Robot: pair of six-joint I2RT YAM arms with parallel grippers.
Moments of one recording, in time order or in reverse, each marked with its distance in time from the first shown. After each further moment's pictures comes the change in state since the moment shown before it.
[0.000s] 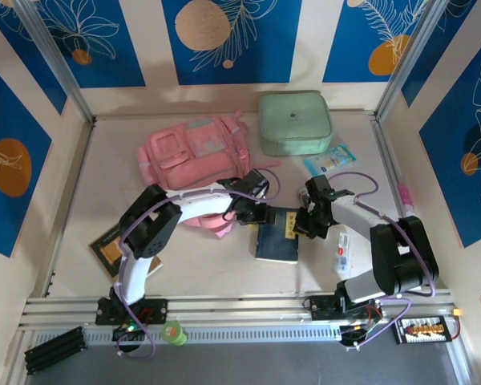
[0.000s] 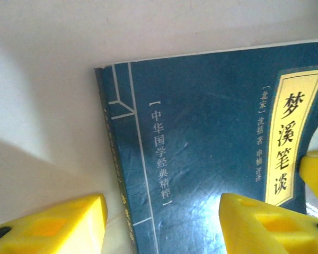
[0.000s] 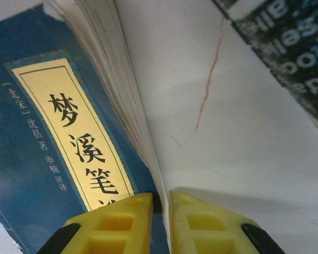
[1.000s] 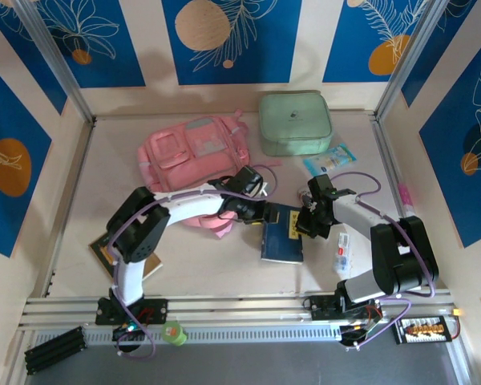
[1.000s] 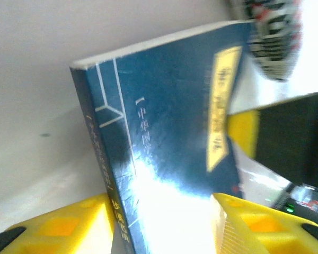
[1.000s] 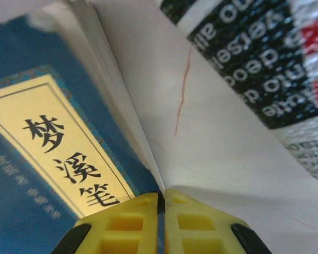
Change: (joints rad) left arm 0.017 -0.110 -0.098 0.155 0.203 0.003; right arm -0.009 0.001 0.005 -0.011 0.006 0.013
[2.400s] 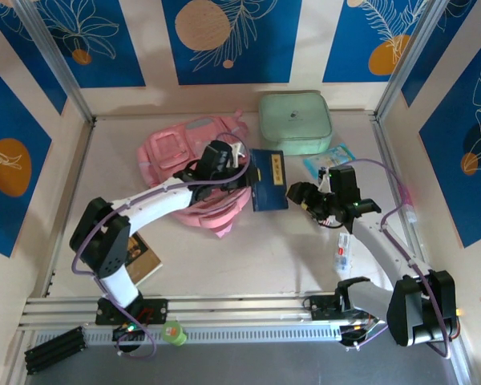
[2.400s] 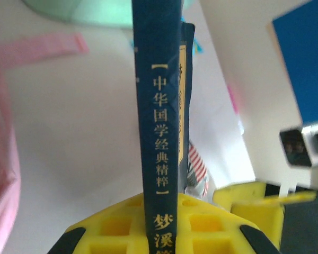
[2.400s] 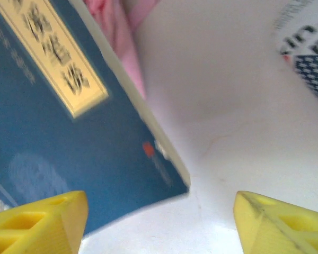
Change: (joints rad) left arm 0.170 -0.247 -0.089 0.282 -0.171 -0.073; right arm -0.077 -0.340 -0.027 0.284 -0.237 0.082
